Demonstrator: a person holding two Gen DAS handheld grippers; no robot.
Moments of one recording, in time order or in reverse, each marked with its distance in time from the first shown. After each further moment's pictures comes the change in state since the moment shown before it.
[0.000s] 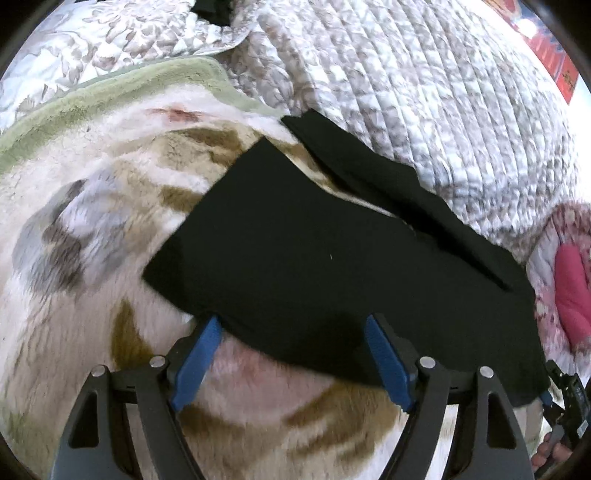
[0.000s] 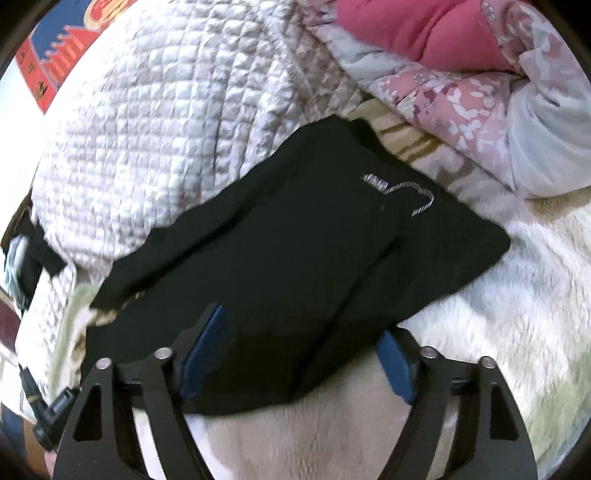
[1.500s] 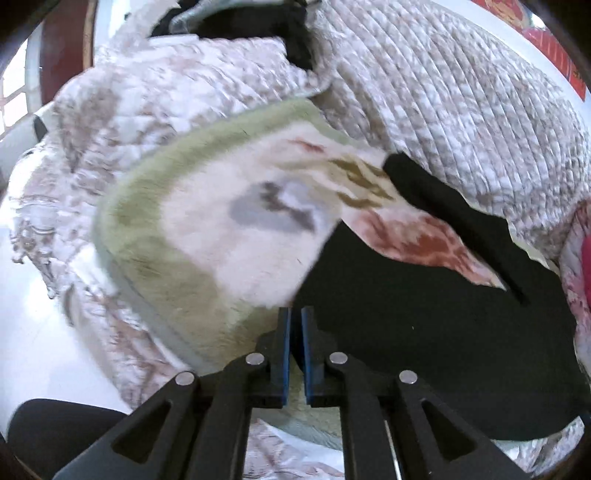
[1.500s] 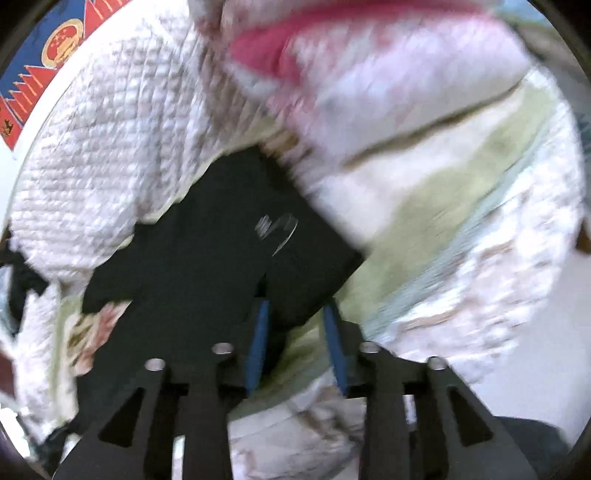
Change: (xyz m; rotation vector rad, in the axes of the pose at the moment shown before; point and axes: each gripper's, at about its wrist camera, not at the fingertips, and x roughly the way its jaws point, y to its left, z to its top) left arm -0.131 0.057 -0.035 -0.002 -0.101 0.255; right arm -0.139 -0.069 -0.043 0.133 -0.026 -0.218
